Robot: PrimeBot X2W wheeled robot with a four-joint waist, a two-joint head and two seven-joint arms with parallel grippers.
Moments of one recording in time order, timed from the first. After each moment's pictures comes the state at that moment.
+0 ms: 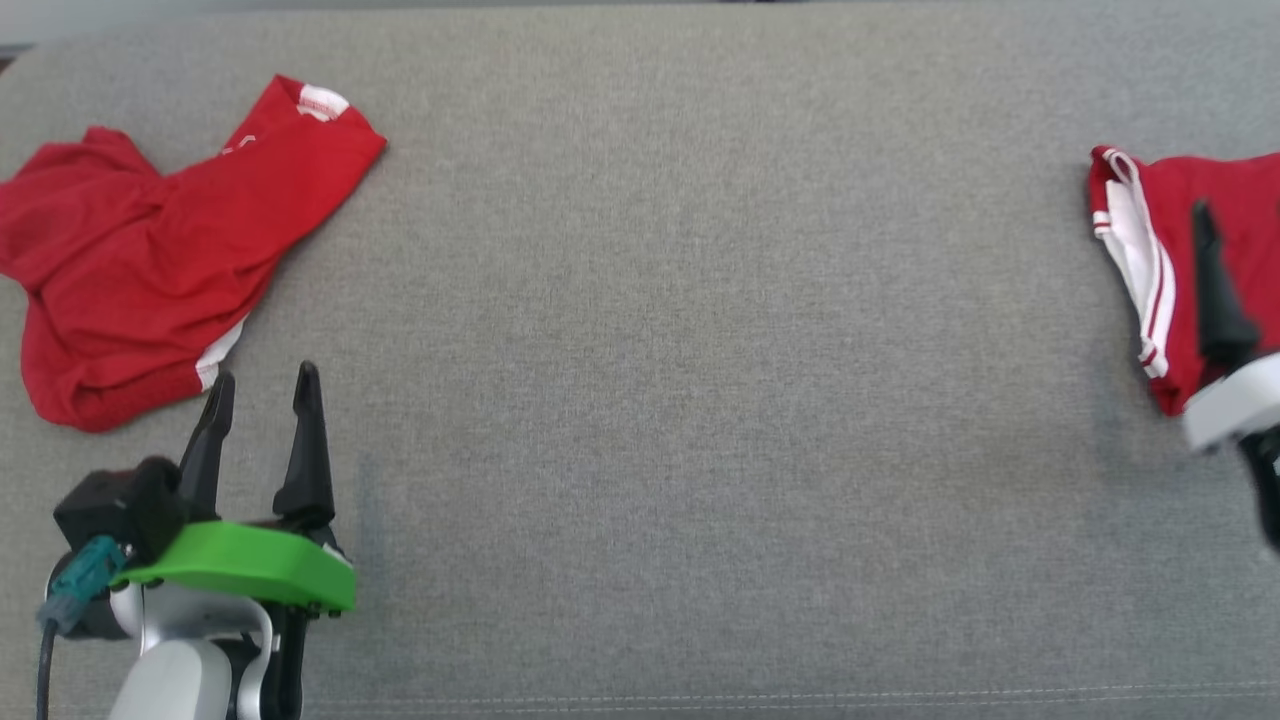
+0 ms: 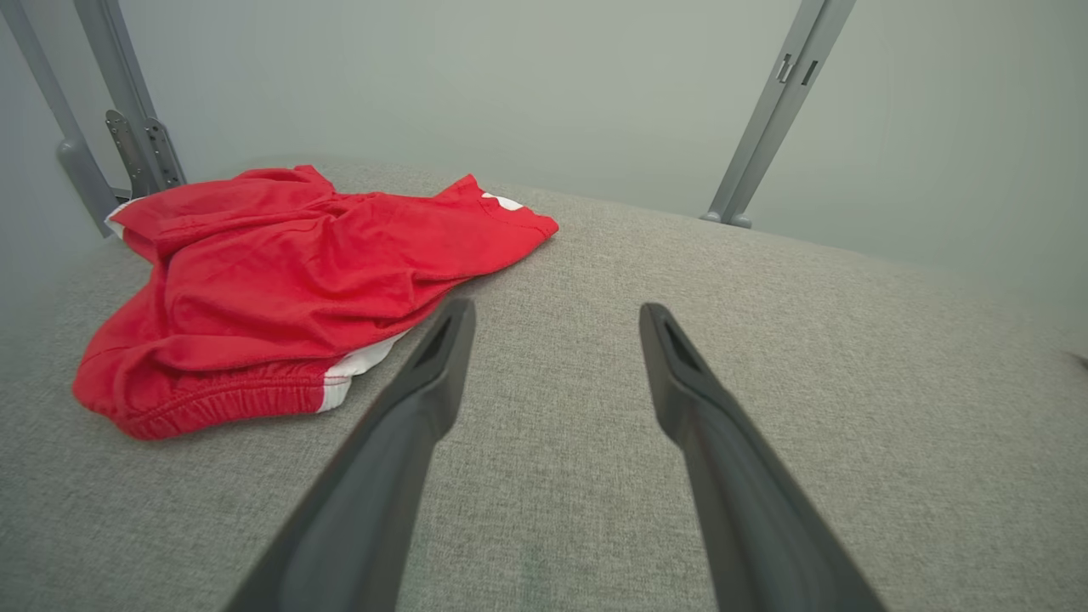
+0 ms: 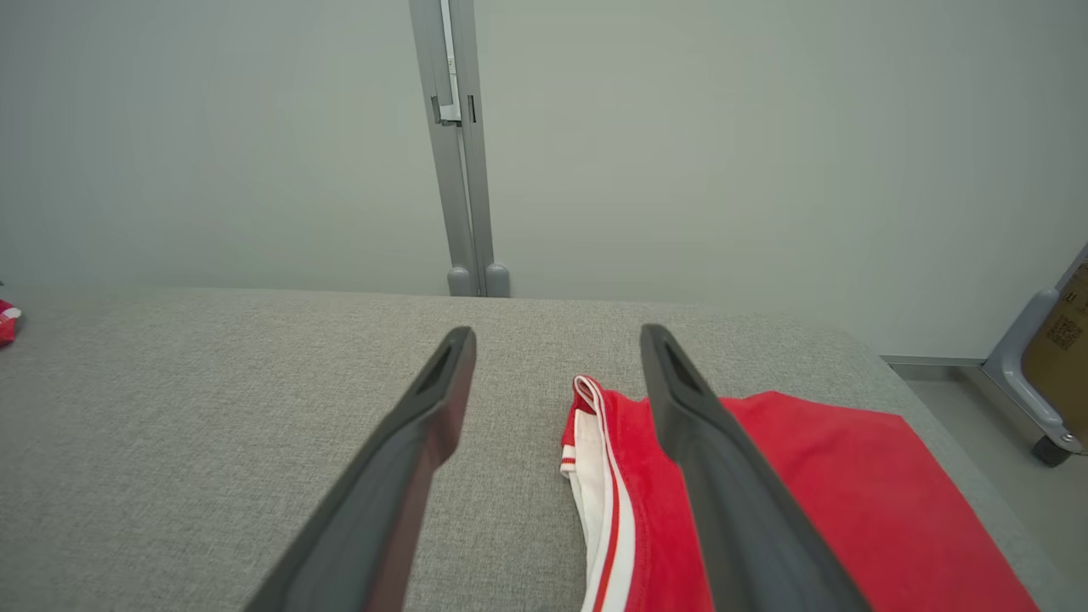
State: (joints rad) left arm -0.09 0.15 -0.15 -0.02 -0.49 0.10 -0.11; right arm -0.27 -0.60 0.30 0.18 0.63 -0.12 -0.24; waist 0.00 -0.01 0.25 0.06
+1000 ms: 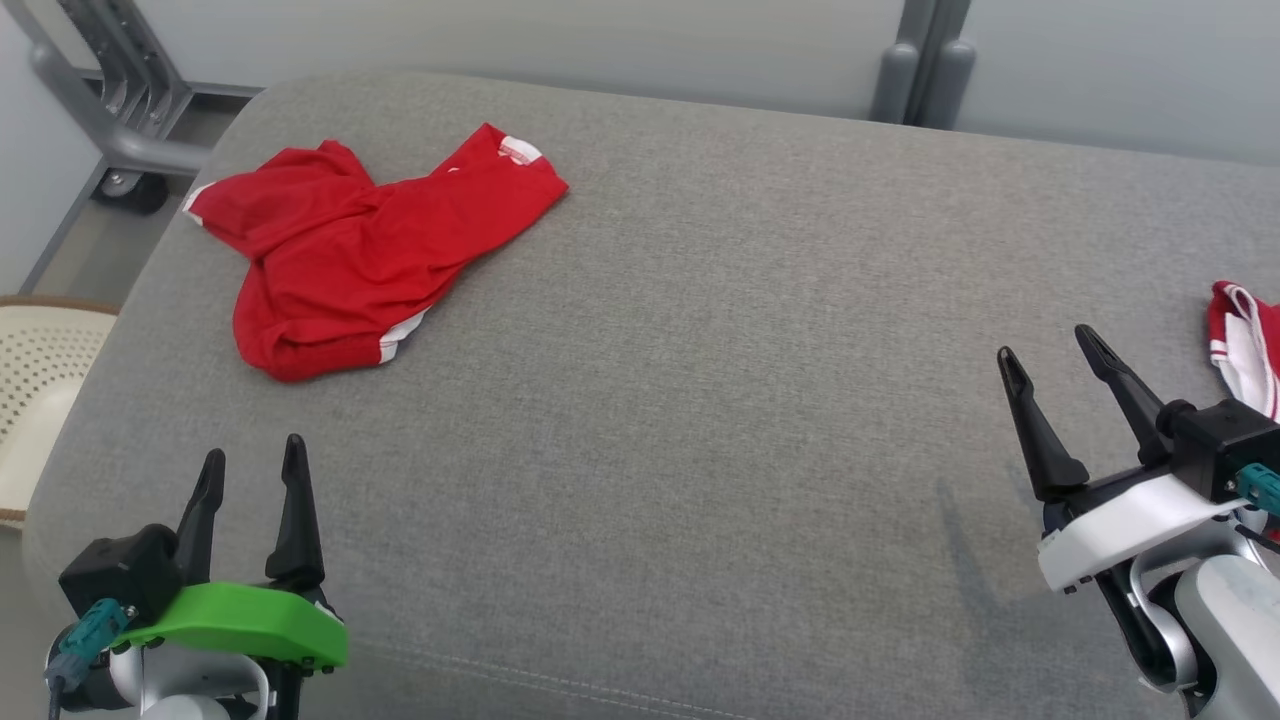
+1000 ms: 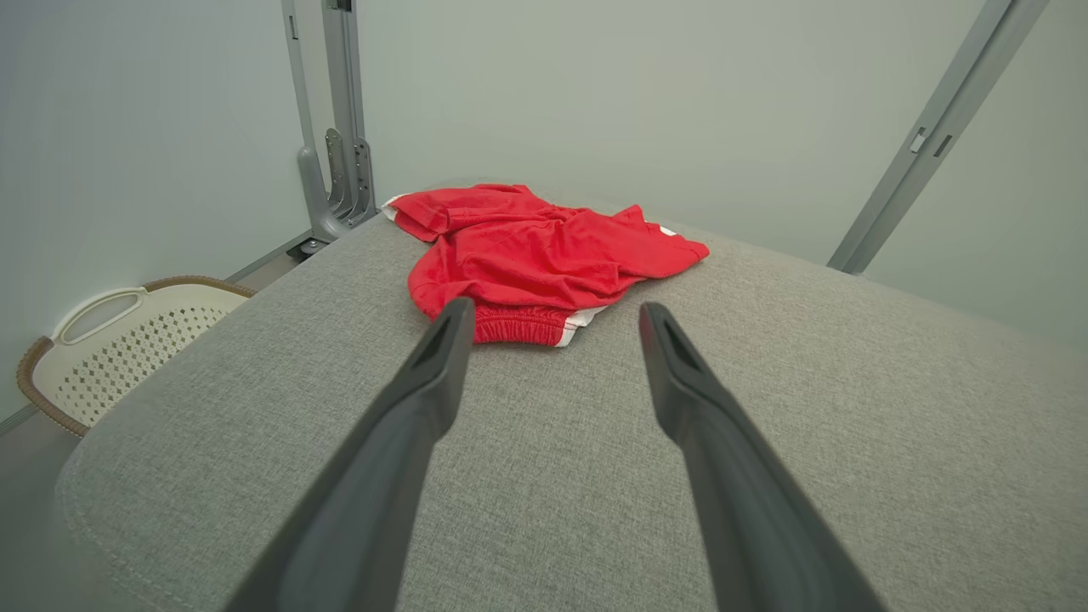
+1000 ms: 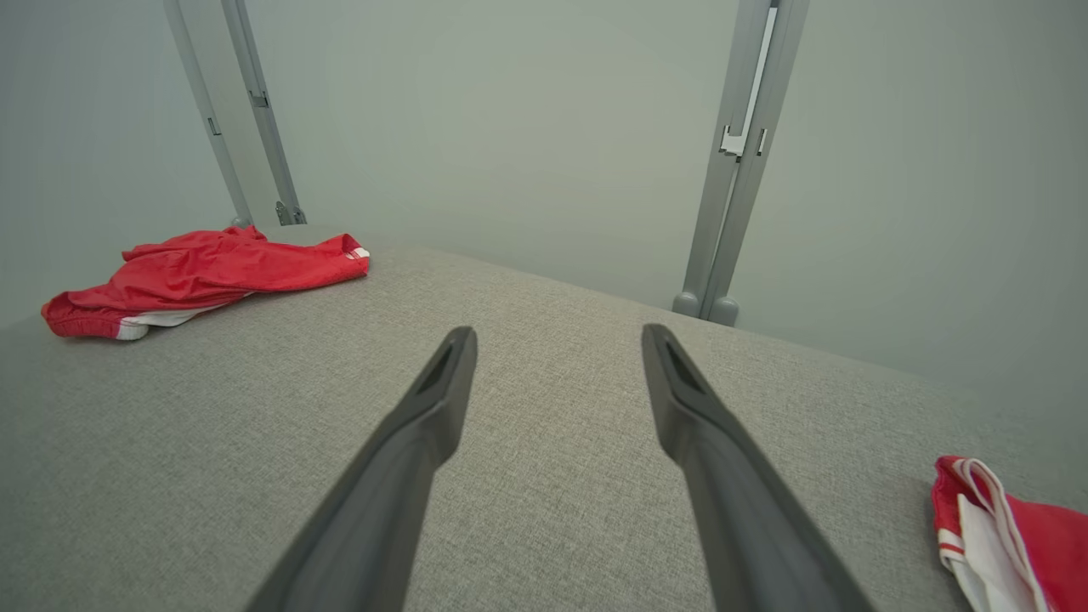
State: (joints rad) left arm 0.00 0.15 -0.12 0.06 -0.48 0.10 -0.16; right arm -0.08 -0.48 0.43 0.04 0.46 -0.13 -0.25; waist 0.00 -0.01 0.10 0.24
